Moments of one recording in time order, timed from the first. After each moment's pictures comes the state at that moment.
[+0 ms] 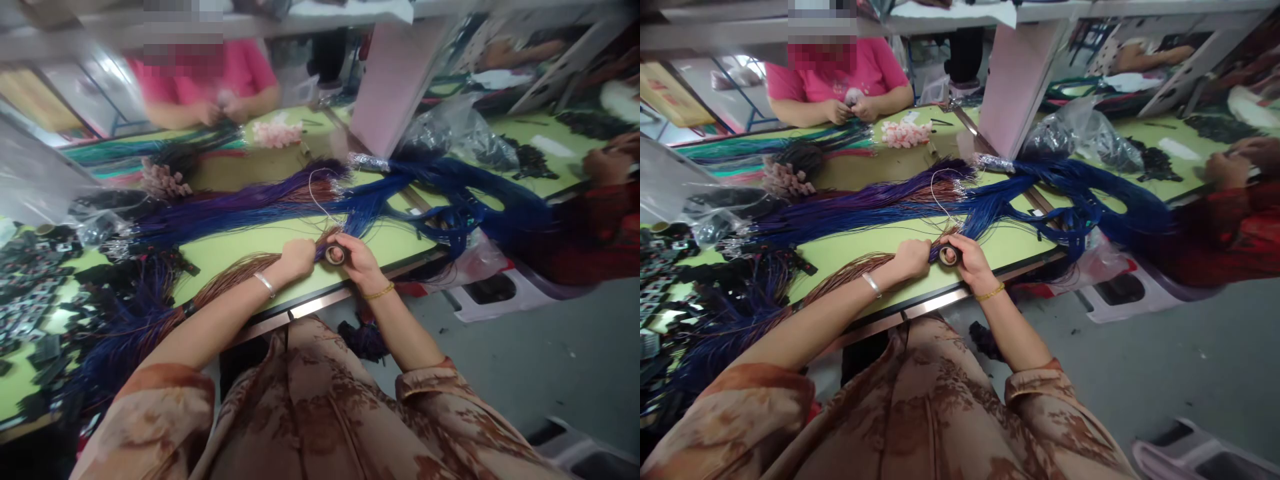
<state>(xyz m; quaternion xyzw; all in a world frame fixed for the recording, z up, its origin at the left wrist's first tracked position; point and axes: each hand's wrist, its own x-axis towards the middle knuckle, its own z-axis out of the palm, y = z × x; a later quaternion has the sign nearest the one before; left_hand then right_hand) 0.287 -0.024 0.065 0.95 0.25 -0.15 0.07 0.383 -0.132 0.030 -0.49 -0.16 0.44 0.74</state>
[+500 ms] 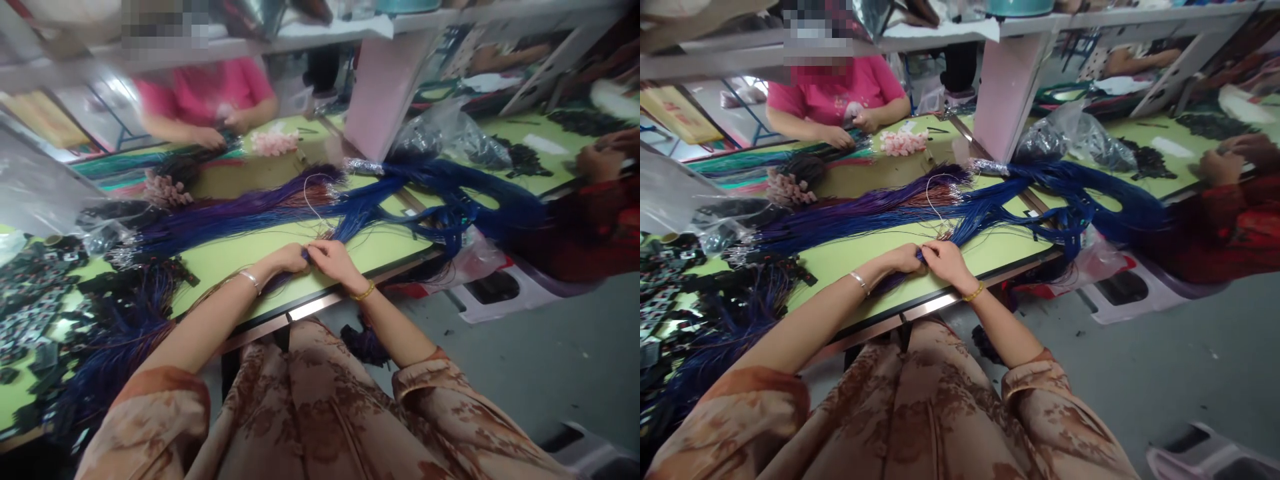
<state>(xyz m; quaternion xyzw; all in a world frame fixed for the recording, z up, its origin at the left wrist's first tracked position) 0.278 0.001 0.069 0.89 0.26 -0.22 0.30 0.363 -0.125 0.052 -0.70 -0.49 0.20 0.47</state>
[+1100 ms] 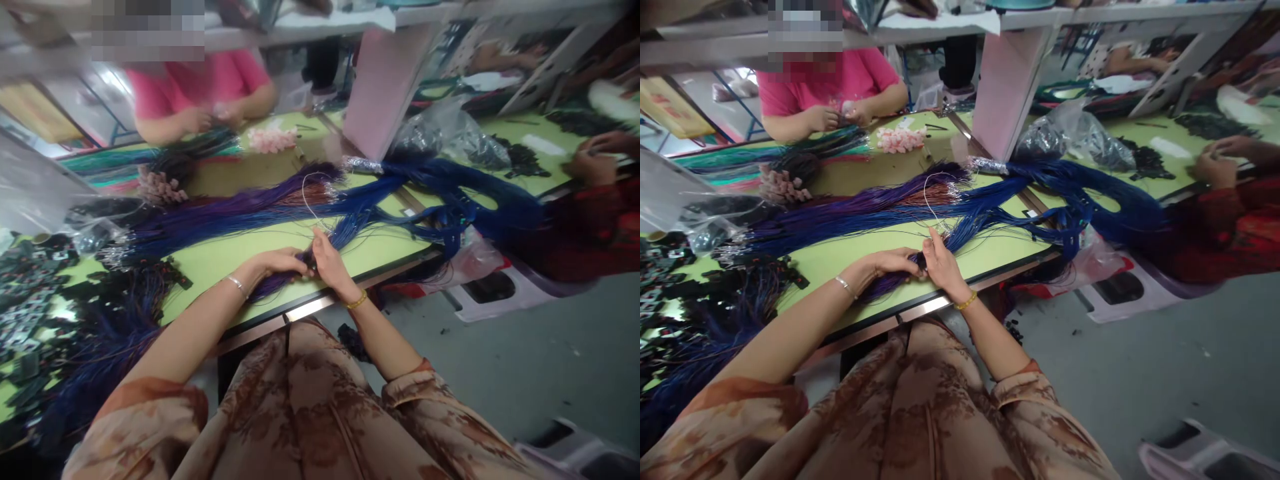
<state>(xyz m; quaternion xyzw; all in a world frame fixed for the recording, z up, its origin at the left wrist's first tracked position) 0.261 0.008 0.068 0.74 0.17 -0.22 0.61 0.352 -0.124 0.029 -0.71 -0.39 0.20 0.55</state>
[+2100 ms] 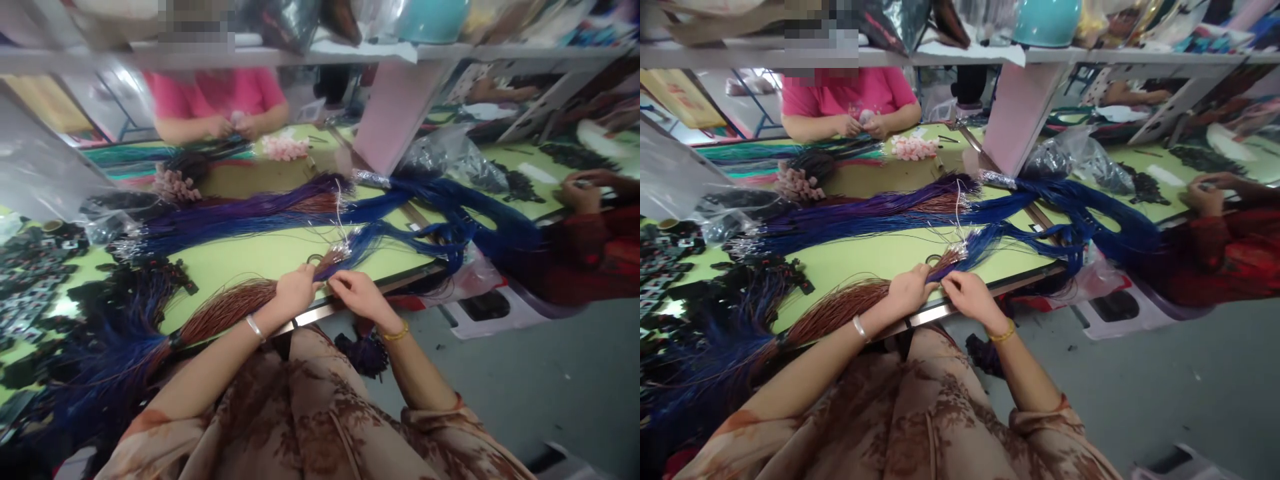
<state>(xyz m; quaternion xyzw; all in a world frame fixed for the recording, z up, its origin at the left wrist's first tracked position) 0.227 -0.056 0.064 0.94 0.28 -0.08 0.15 0.345 -0.177 0.056 -0.72 -0.50 0.22 0.42</state>
